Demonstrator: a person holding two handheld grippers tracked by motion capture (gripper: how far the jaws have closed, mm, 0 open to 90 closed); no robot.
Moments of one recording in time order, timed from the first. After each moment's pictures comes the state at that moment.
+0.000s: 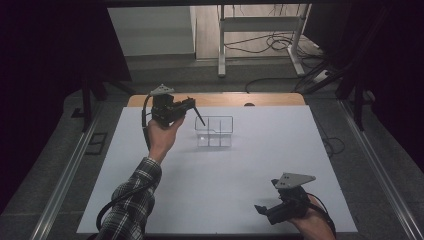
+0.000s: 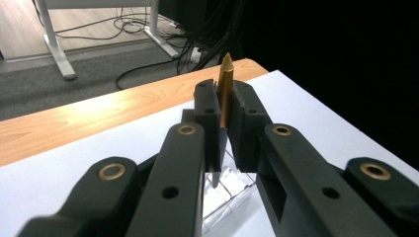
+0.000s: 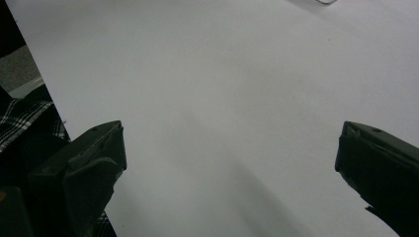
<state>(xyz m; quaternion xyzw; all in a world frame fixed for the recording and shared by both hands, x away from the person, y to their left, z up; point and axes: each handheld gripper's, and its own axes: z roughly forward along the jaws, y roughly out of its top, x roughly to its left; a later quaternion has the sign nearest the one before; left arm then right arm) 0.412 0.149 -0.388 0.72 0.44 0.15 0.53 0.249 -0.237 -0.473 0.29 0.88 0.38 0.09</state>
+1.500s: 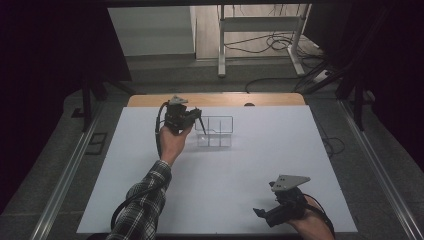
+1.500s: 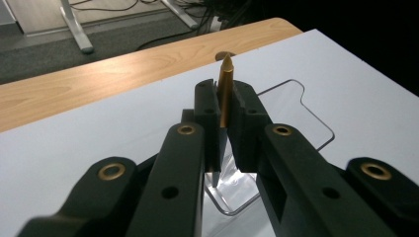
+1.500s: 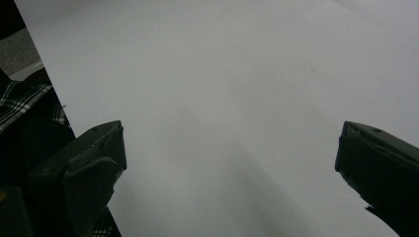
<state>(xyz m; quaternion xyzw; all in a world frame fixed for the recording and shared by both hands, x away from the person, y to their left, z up) 0.432 0.126 -0.439 0.74 0.45 0.16 0.47 0.248 -0.233 -0.480 0.27 0.89 0.36 0.09</state>
